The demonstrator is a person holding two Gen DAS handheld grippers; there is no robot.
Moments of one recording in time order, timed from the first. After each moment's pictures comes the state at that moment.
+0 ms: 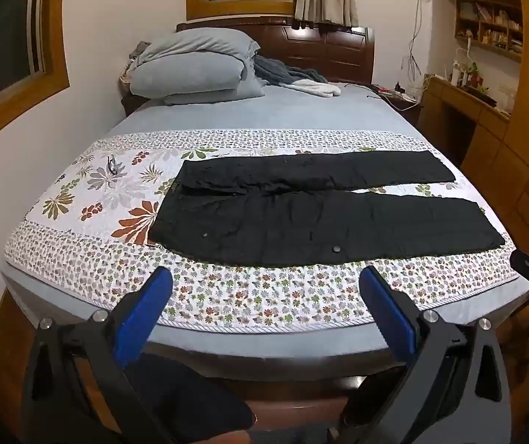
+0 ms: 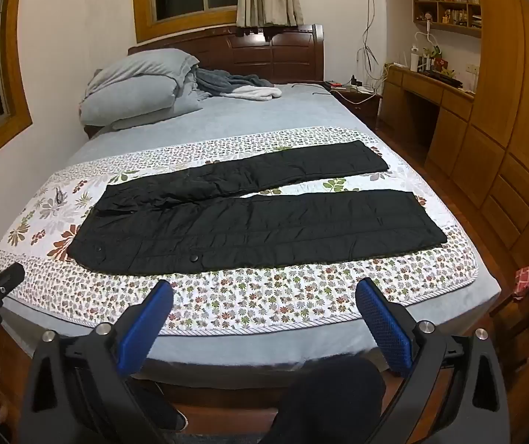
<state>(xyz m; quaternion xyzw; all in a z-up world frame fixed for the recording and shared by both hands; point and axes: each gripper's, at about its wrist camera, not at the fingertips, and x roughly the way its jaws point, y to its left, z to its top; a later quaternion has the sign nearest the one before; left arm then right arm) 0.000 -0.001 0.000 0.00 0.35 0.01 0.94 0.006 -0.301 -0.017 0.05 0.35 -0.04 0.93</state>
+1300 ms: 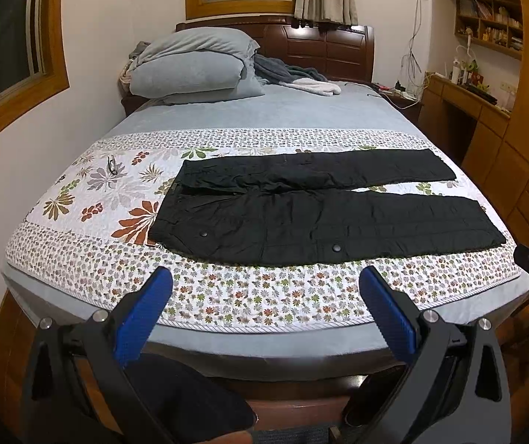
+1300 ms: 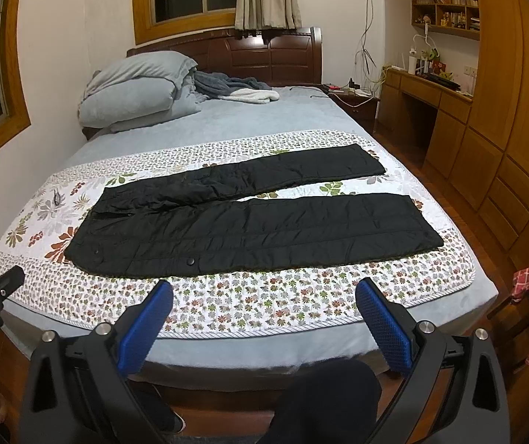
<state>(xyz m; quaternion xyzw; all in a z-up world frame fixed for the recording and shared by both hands) 0.002 0.000 0.001 0.00 0.36 0.01 0.93 0.007 -0.303 -0.015 0.05 0.35 -0.04 0.94</state>
